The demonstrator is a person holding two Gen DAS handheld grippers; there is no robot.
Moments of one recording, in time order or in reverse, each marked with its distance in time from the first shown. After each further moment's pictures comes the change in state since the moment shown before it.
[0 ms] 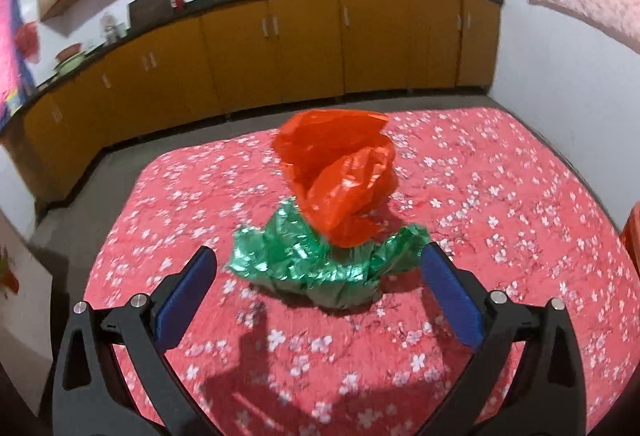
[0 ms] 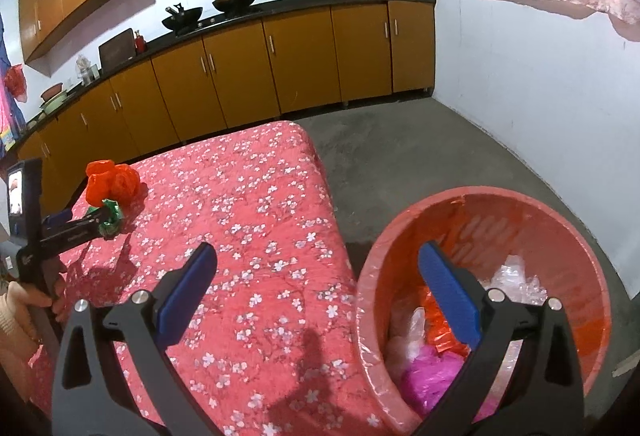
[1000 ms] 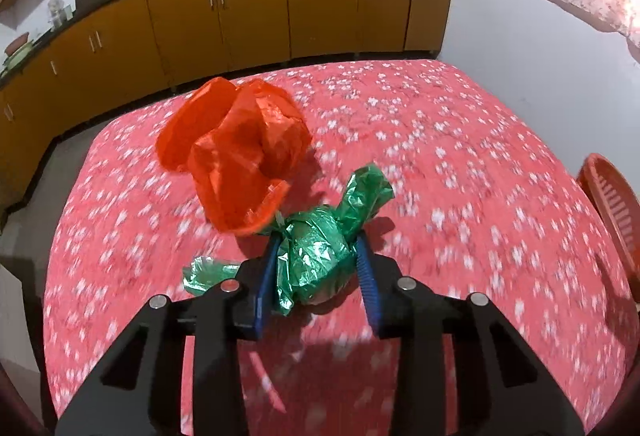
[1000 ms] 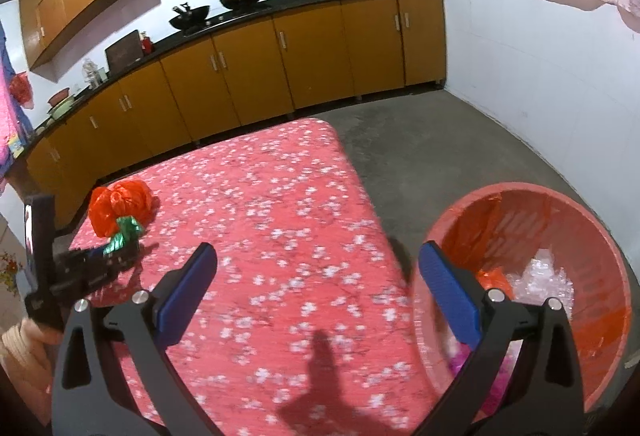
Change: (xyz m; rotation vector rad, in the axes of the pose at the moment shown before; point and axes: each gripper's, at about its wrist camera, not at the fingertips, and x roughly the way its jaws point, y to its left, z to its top) left arm -0.020 0.006 -0.034 0.058 0.105 -0.181; right arm 0.008 0.033 0.007 0.016 0.018 0.056
